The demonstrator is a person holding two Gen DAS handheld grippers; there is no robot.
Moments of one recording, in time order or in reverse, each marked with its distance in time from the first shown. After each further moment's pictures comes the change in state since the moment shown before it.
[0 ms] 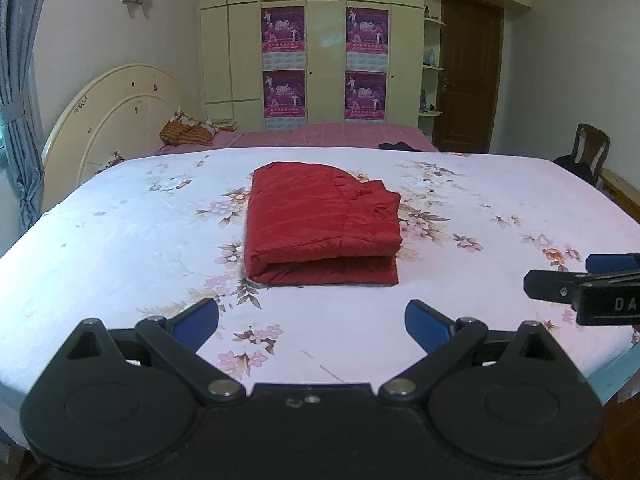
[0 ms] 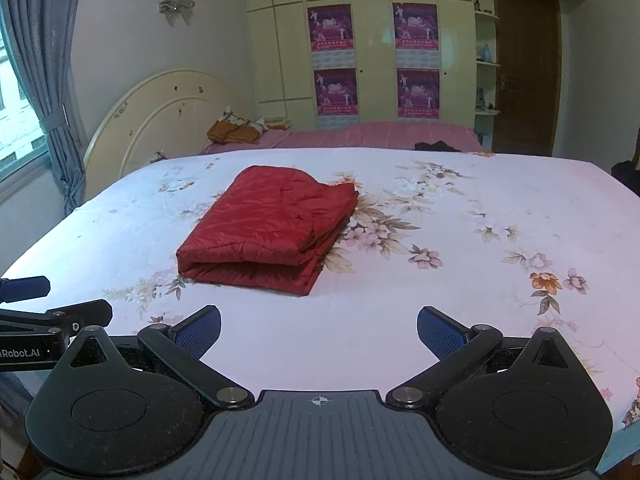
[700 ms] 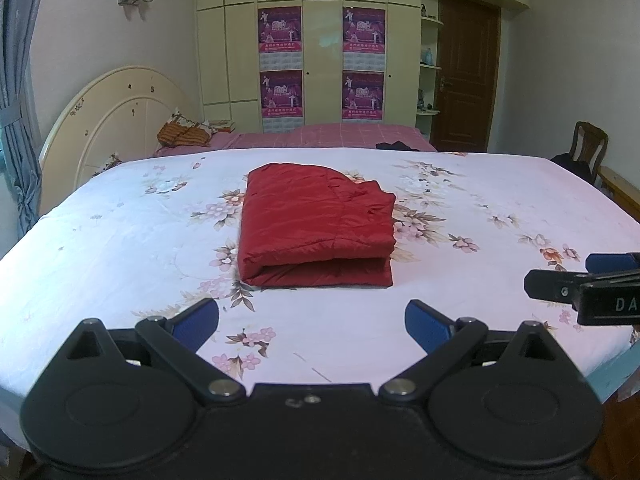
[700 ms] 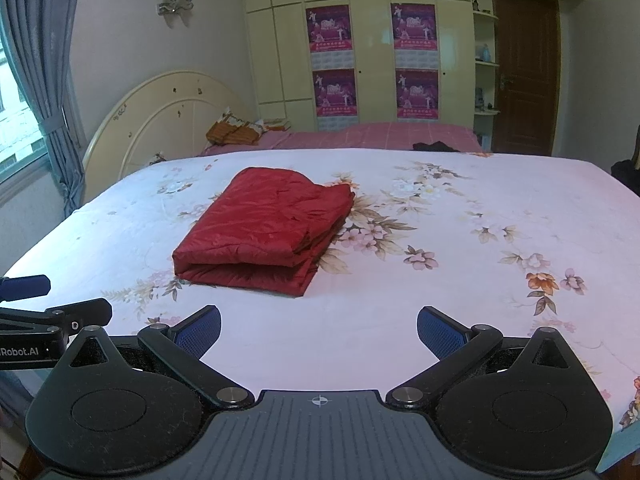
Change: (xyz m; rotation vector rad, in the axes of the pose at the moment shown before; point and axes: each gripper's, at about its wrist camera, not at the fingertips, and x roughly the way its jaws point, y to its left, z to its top) left arm 0.000 -0.001 0.002 0.008 0.001 -0.001; right arm -0.002 -0.007 0.001 0.005 -0.004 0.001
